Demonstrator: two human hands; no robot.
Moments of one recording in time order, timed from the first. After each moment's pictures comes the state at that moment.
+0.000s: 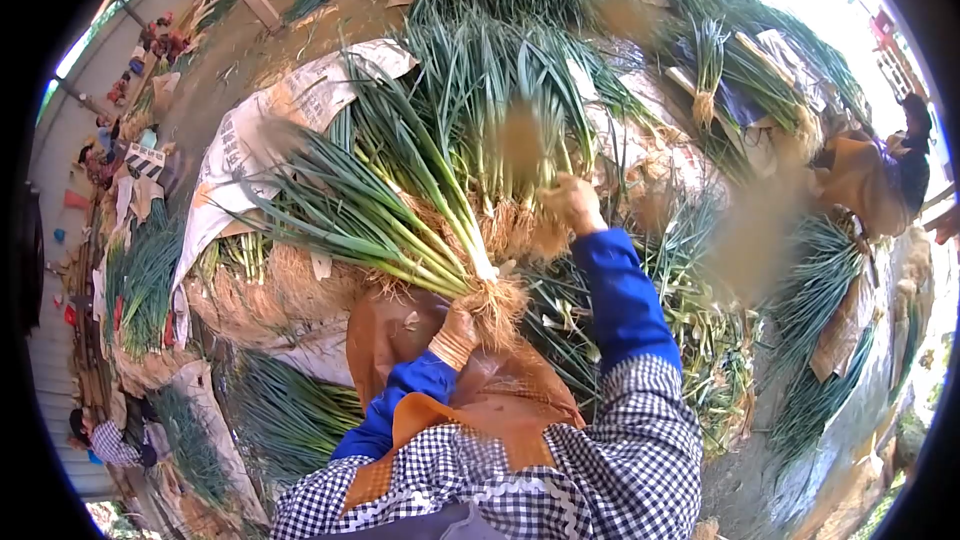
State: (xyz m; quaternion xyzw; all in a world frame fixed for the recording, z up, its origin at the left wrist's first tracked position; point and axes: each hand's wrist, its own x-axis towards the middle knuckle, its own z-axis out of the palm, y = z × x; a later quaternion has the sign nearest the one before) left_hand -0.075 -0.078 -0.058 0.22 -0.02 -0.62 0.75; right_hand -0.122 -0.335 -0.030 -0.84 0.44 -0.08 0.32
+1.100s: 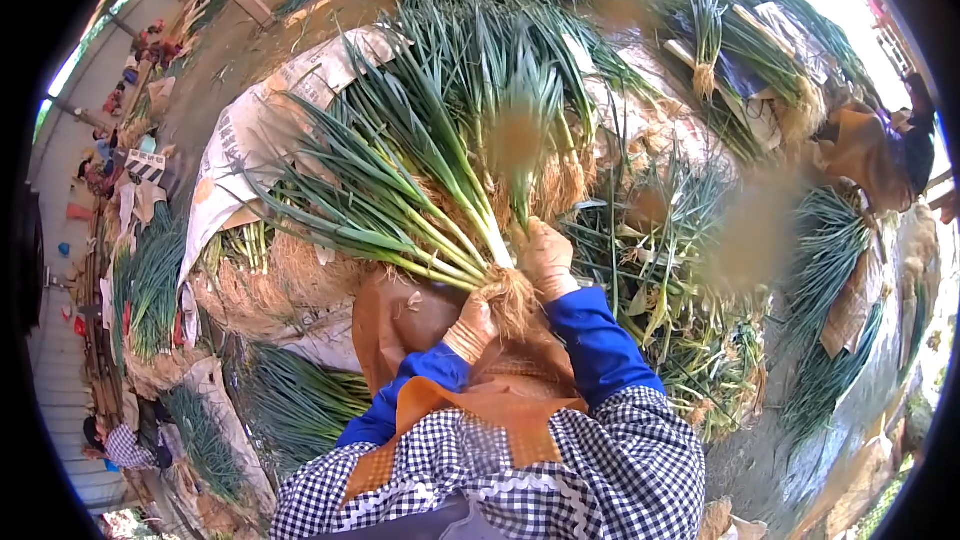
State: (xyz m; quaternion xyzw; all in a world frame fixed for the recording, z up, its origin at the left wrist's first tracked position) left_hand -0.099 -0.063 -0.082 0.23 0.06 -0.62 0.75; right_hand -0.153 -0.197 -0.056 -0.85 0.41 -0.17 0.27
